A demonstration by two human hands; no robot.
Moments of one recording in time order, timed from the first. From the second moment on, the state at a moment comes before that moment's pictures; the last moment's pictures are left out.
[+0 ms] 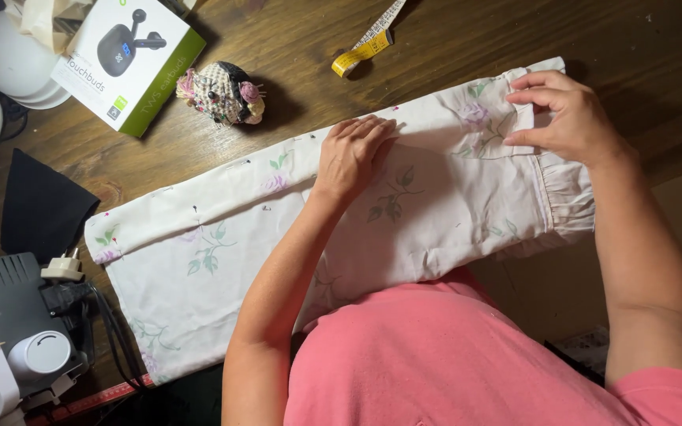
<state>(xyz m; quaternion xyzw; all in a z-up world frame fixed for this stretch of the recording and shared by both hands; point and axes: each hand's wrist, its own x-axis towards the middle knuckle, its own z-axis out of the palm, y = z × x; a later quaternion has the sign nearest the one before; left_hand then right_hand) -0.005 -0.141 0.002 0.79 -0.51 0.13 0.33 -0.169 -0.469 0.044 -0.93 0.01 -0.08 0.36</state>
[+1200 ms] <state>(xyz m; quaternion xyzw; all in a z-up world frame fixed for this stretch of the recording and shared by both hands) -0.010 -0.141 -0.021 0.81 -0.52 0.19 0.22 -0.155 -0.482 0.021 -0.95 -0.14 -0.26 0.08</state>
